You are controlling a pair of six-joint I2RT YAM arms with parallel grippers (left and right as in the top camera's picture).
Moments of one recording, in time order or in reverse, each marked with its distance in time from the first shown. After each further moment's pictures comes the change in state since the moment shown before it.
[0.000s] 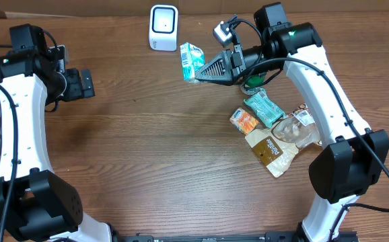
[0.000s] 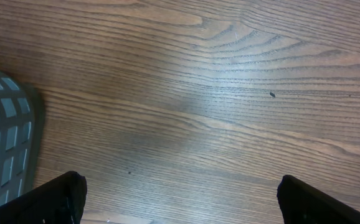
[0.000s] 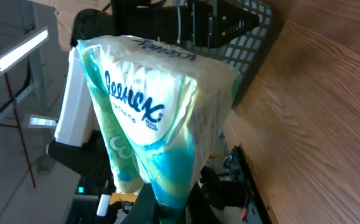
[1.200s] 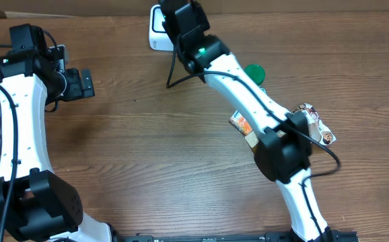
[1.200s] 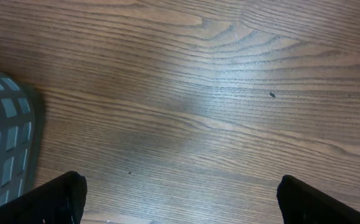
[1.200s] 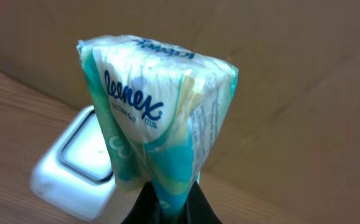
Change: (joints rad) left arm 0.000 0.000 0.000 0.000 0.000 0.000; right arm 0.341 0.344 0.327 0.801 1.924 -0.161
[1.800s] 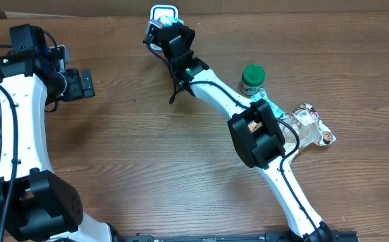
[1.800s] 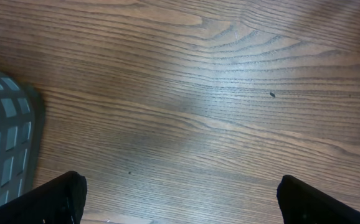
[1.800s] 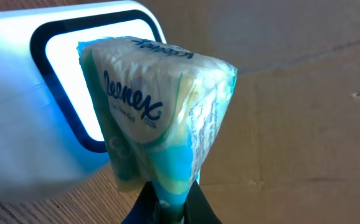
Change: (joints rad) left arm 0.000 0.000 0.000 0.000 0.000 0.000; right arm -0.003 0.322 -0.005 0.416 0.079 -0.815
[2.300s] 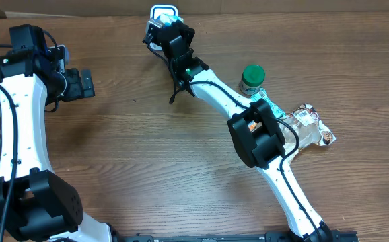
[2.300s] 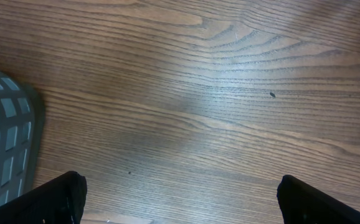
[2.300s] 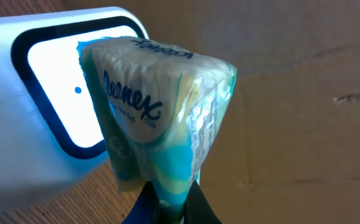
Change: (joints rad) left arm 0.000 0.000 0.000 0.000 0.000 0.000; right arm 0.001 0.001 0.000 0.034 0.010 -0.023
